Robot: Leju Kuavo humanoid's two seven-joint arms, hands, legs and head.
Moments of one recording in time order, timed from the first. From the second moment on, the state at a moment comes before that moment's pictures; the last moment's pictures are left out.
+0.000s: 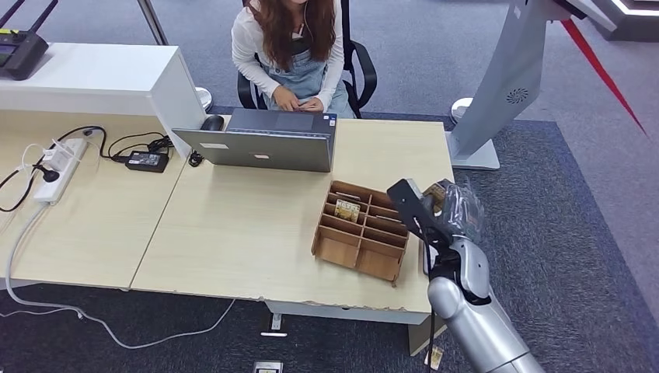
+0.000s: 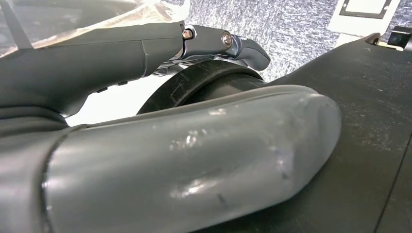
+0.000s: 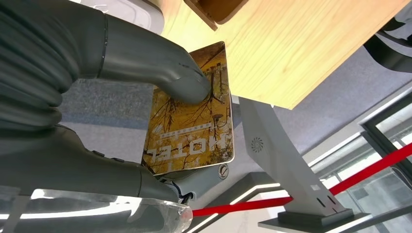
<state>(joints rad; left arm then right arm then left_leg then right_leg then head) -0.12 -0.07 -0.87 -0.23 -0.47 0.01 0.24 -0.47 -0.07 0.52 -1.12 0.88 -0.37 0.49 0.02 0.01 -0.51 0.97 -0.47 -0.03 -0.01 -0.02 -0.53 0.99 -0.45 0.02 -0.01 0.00</state>
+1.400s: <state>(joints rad) -0.14 -0.07 -0.87 -0.23 -0.50 0.01 0.27 -0.45 -0.08 0.52 -0.90 0.93 -0.40 0.48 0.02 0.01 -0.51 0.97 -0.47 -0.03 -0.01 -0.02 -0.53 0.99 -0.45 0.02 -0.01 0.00</state>
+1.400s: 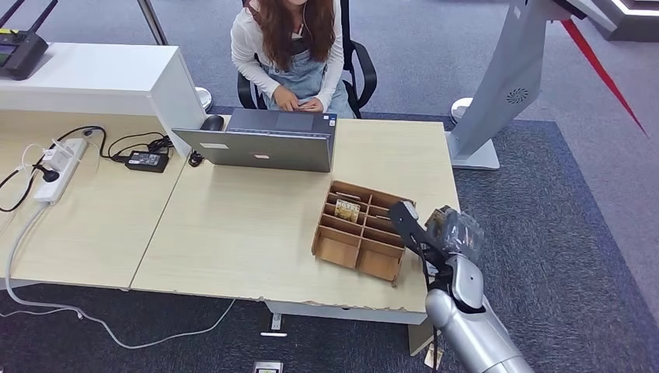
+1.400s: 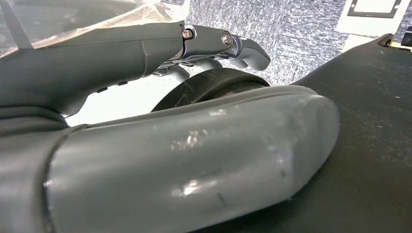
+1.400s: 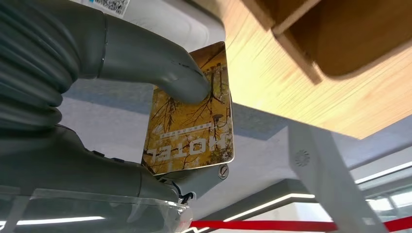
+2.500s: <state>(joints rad) -0.13 -0.08 -0.87 -0.23 -0.52 0.01 0.28 -0.47 -0.13 0.52 -0.82 0.92 -0.43 0.47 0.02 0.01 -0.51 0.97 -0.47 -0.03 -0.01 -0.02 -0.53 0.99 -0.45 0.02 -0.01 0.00</state>
